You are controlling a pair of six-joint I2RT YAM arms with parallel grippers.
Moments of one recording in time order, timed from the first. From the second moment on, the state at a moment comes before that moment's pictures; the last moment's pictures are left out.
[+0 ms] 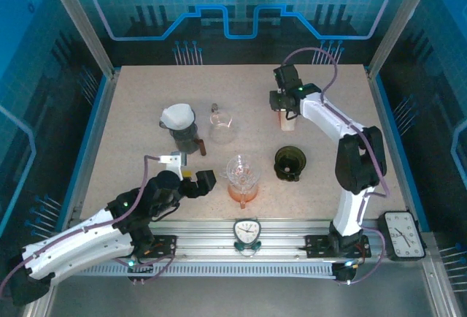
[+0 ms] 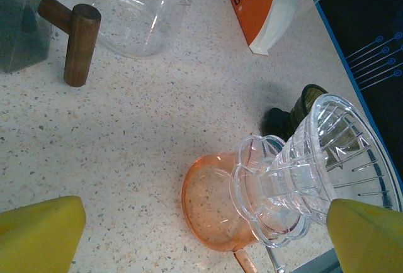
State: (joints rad) left arm -0.91 0.58 0.45 -0.39 -0.30 -0.87; right arm 0.36 1.89 1.58 -0.62 0.18 0.29
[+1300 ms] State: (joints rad) left arm -0.91 0.58 0.44 -0.39 -0.31 -0.87; right arm 0.34 2.06 1.70 -0.68 0.26 0.28
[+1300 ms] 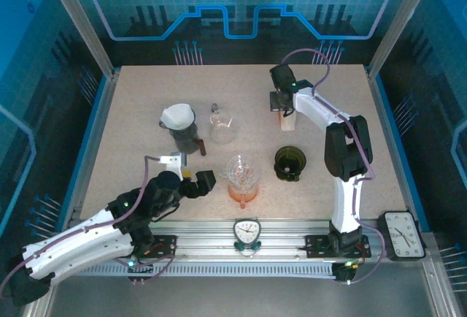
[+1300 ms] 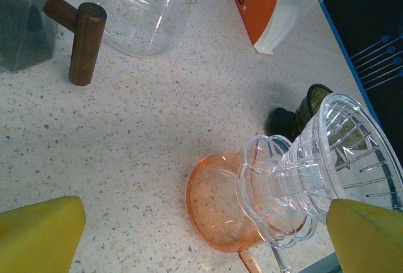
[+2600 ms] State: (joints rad) left arm -0.91 0.58 0.51 -0.48 -0.31 -0.86; right arm 0.57 1.14 1.16 -0.69 0.15 0.32
